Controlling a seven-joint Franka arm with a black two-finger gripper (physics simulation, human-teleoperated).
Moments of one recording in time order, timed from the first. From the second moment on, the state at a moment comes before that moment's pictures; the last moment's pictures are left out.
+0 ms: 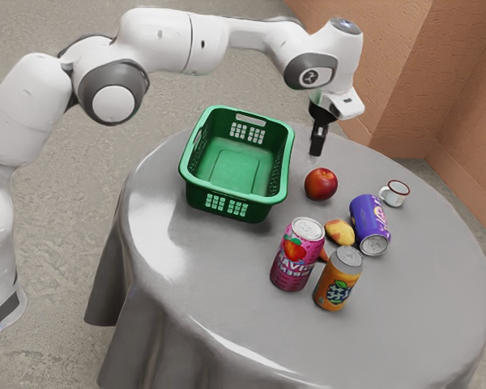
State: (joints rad) arm 0.18 0.50 -0.09 -1.17 0.12 1.84 0.57
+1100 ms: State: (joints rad) arm 0.23 0.66 -0.19 -1.05 0.13 1.85 0.67
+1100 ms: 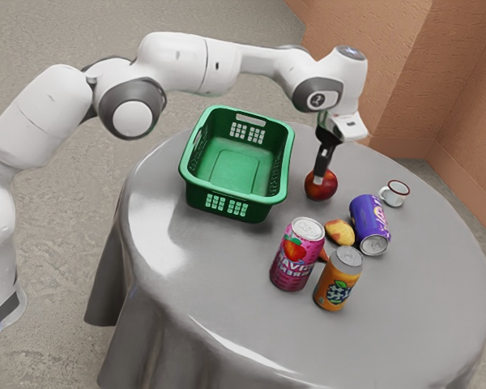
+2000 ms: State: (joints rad) arm 0.26 0.75 -0.25 -1.03 0.18 1.91 0.69
